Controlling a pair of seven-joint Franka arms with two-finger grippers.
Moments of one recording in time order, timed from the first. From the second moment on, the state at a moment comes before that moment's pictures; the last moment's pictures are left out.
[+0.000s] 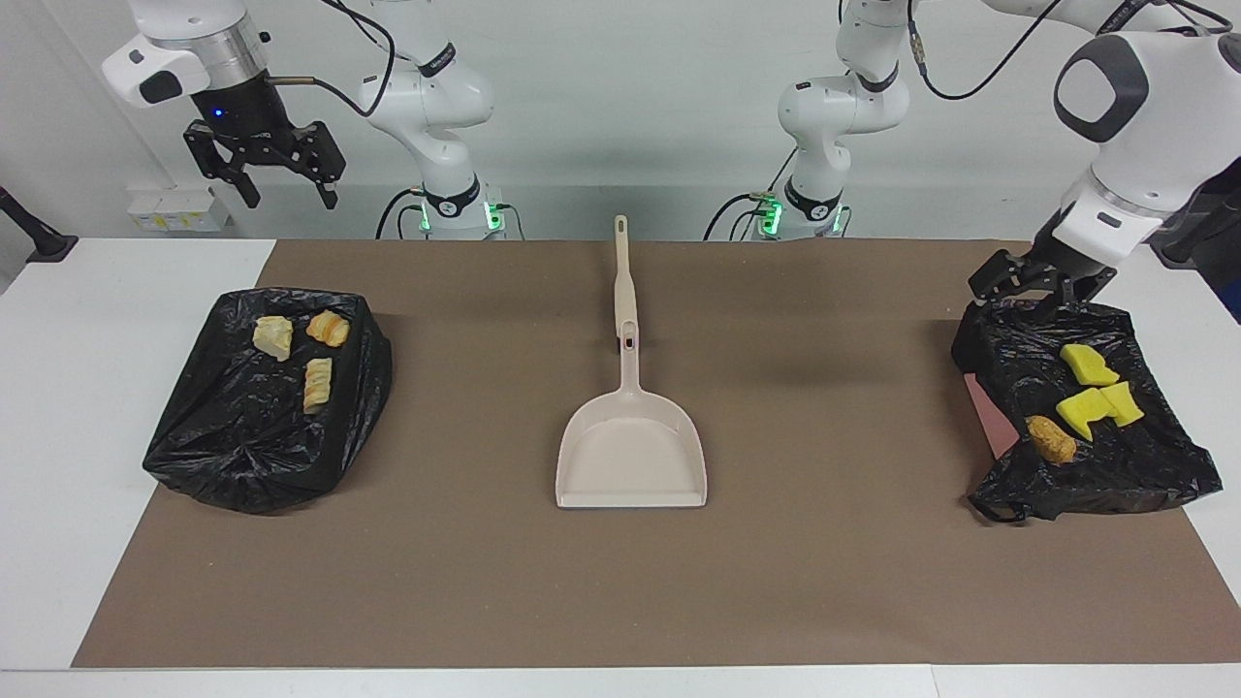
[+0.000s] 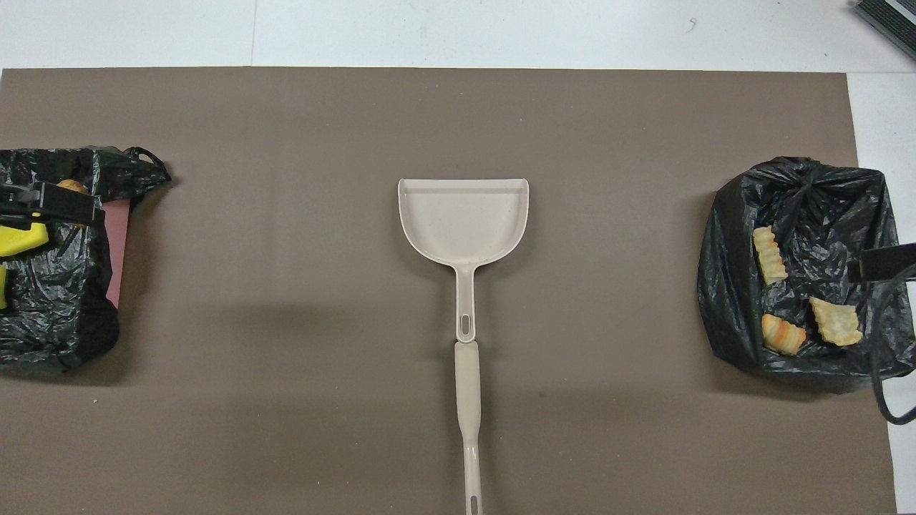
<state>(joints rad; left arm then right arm) 0.05 0.05 0.00 -1.61 -0.08 1.67 0.11 0.10 -0.12 -0.14 -1.57 -0.02 1.47 -0.01</state>
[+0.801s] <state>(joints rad) 0.03 -0.02 -0.04 -1.57 0.01 1.49 0.12 0.10 -0.12 -0.14 -1.57 -0.02 1.47 -0.01</state>
